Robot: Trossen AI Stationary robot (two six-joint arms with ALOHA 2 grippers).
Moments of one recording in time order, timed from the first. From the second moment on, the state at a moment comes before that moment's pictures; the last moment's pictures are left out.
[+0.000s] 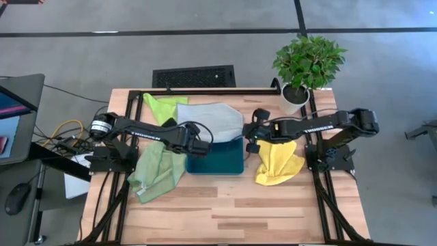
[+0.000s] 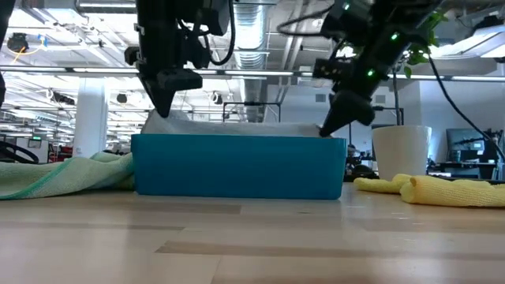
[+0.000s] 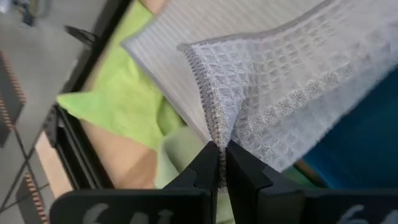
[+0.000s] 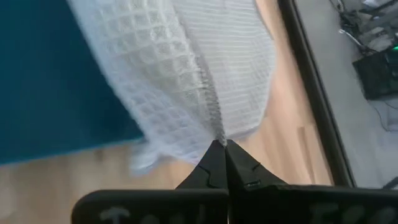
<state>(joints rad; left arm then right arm) -0.07 1.74 1.33 -1.30 -0.61 -0.87 -0.07 1.47 0.83 -0.34 0.47 -0.15</state>
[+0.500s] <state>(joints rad) 0.11 1.74 1.34 -1.30 -0.78 -0.88 -0.32 1.51 0.83 -0.20 0.47 -0.31</state>
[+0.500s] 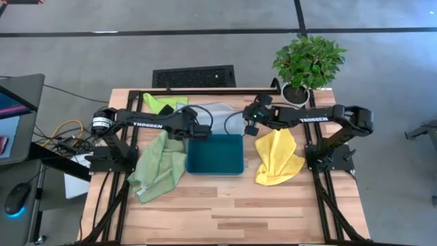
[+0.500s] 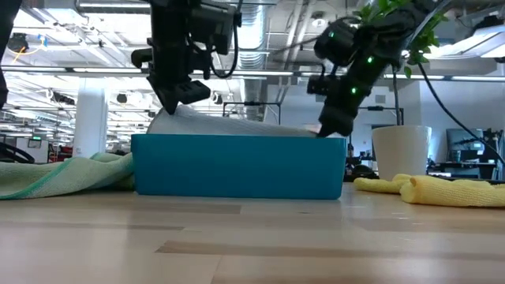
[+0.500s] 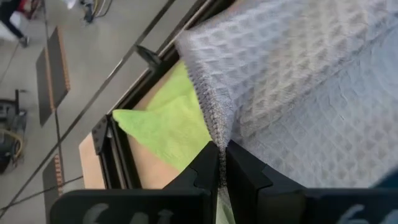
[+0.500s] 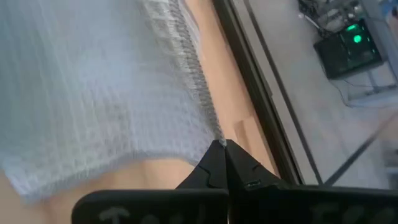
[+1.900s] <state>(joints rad) 0.32 1.74 1.34 -1.17 -0.77 -0.65 -0.39 1.61 0.87 -0.09 0.47 -0.45</state>
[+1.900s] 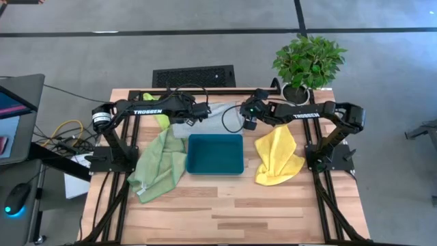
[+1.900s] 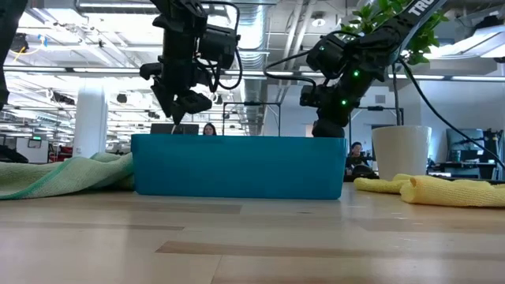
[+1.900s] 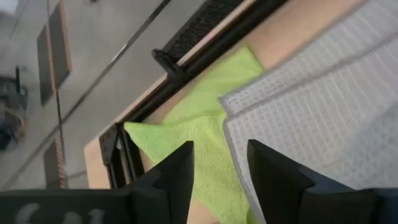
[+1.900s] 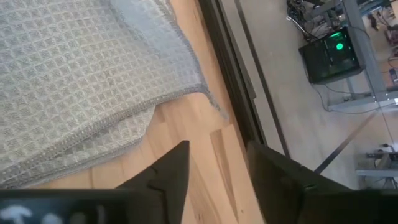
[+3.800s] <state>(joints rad) 0.11 1.64 1.23 -1.19 -0.41 -0.60 -0.33 1.67 0.91 -0.31 -0.05 -0.80</state>
